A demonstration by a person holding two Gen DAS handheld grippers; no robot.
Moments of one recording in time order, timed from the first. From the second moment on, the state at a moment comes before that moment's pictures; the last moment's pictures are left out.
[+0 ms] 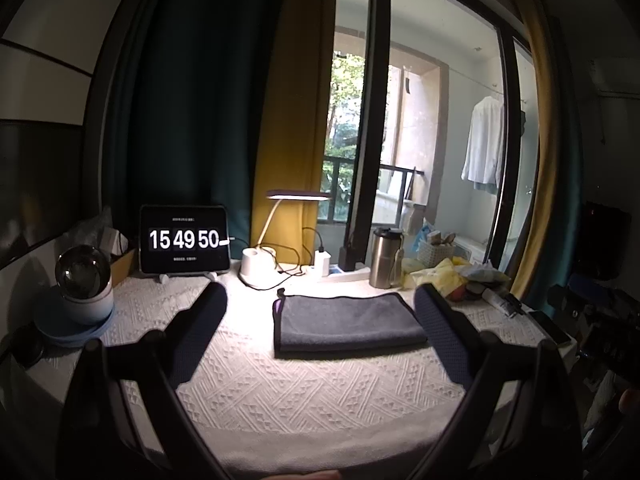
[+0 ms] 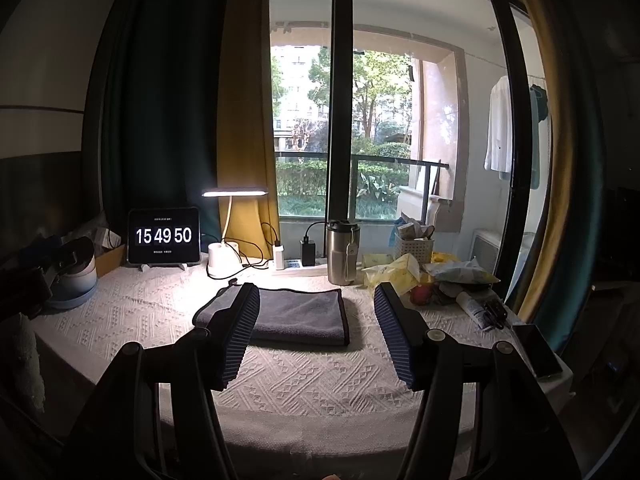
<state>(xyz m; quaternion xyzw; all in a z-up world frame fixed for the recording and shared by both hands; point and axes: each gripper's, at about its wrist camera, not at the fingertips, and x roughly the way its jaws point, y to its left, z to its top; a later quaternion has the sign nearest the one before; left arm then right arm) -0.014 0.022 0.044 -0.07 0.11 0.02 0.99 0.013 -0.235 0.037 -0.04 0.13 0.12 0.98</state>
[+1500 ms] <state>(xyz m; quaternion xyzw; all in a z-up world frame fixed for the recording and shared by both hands) -0.010 0.016 0.044 -0.07 0.12 0.02 0.99 0.018 -0.233 0.032 -0.03 0.14 0.12 0.98</state>
